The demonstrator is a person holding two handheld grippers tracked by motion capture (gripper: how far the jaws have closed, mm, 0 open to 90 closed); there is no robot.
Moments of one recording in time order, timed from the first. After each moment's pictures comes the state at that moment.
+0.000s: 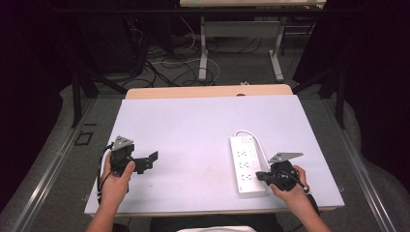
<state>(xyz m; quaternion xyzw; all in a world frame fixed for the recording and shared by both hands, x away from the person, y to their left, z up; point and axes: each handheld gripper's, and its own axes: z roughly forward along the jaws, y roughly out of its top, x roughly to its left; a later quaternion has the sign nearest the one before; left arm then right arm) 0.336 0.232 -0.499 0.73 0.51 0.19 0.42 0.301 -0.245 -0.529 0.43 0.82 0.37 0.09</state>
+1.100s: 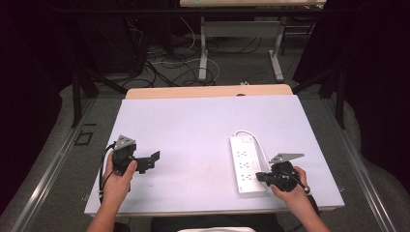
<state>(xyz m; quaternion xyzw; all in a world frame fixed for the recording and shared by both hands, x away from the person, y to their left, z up) 0.338 0.228 -0.500 0.73 0.50 0.18 0.42 0.299 -0.246 -0.530 0.44 0.81 0.37 0.08</state>
